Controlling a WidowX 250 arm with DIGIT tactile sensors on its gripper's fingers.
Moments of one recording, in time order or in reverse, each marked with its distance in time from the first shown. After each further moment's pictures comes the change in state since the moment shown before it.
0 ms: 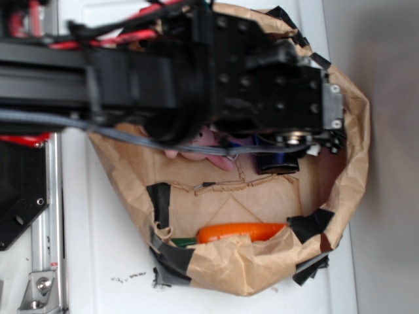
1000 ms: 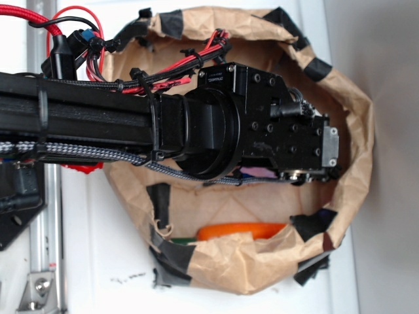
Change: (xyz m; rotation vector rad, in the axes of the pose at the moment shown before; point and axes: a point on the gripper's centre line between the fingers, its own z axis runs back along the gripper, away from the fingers) arm -0.025 0.006 -0.037 0.048 0.004 -0.058
